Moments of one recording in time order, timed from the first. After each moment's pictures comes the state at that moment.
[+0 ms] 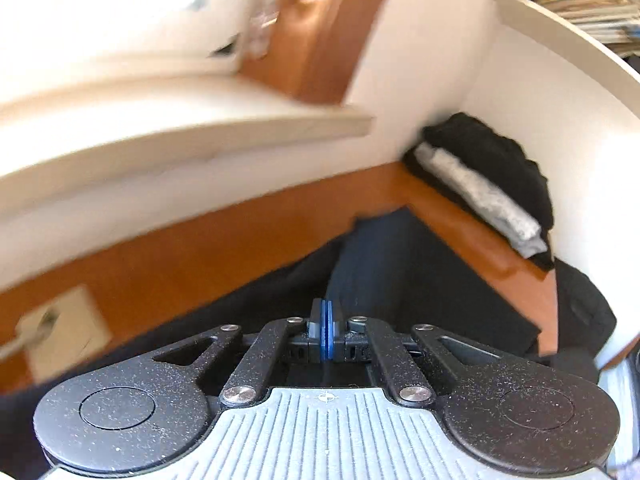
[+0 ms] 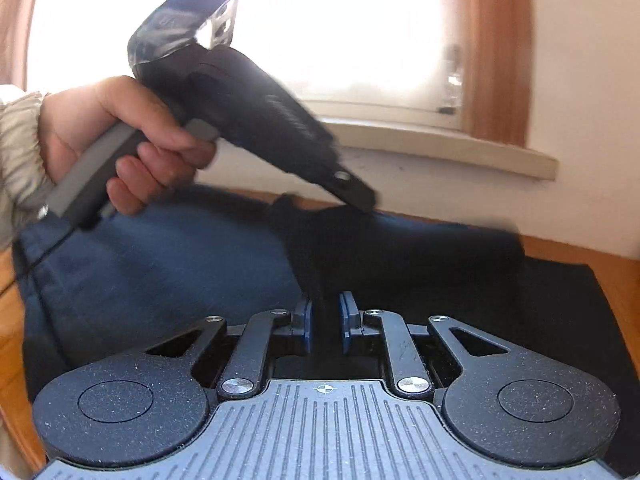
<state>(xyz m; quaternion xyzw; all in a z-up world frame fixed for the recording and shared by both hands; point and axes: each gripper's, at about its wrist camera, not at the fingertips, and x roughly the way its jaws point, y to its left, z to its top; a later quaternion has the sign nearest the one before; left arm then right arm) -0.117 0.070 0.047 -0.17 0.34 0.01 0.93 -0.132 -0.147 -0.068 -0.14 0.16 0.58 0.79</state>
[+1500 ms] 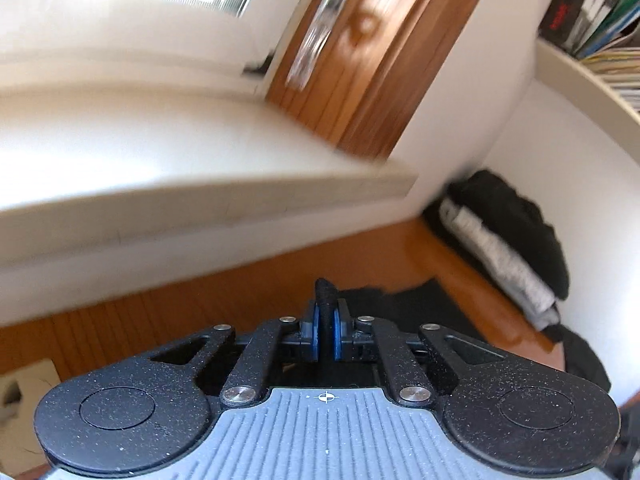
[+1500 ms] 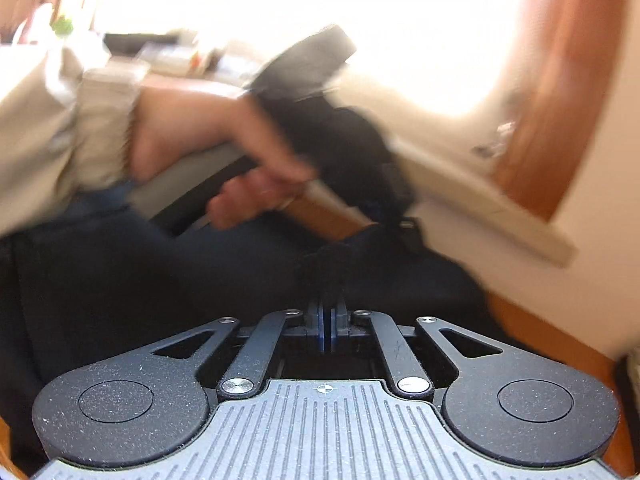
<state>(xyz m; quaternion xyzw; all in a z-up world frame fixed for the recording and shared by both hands) -0.053 0.105 0.056 -0.22 0.27 0.01 0.94 -0.135 -0.110 -0.026 -0.26 0.10 0.57 0.77</state>
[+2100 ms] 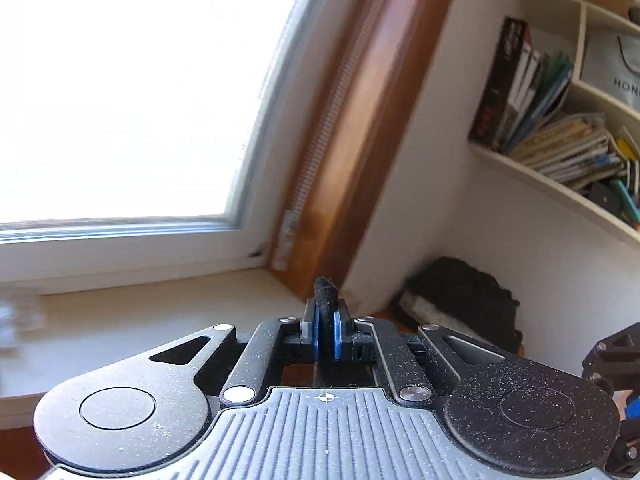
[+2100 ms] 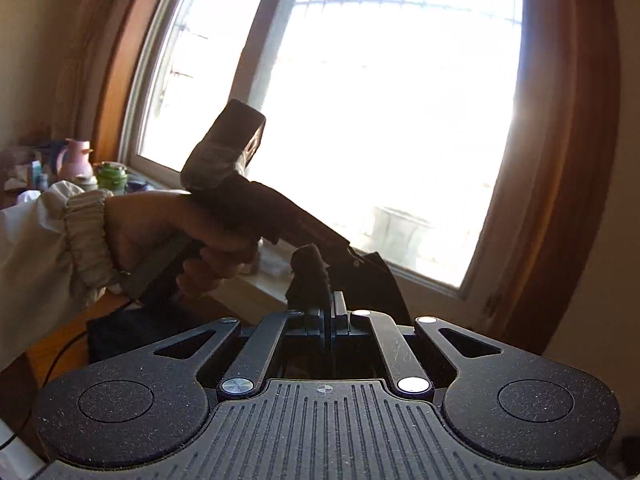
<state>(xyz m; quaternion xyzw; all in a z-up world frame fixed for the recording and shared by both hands) -0.218 0.118 0.219 -0.18 0.17 0.05 0.97 -0.200 -0.132 0.153 -0.18 0.02 0.66 0.73</state>
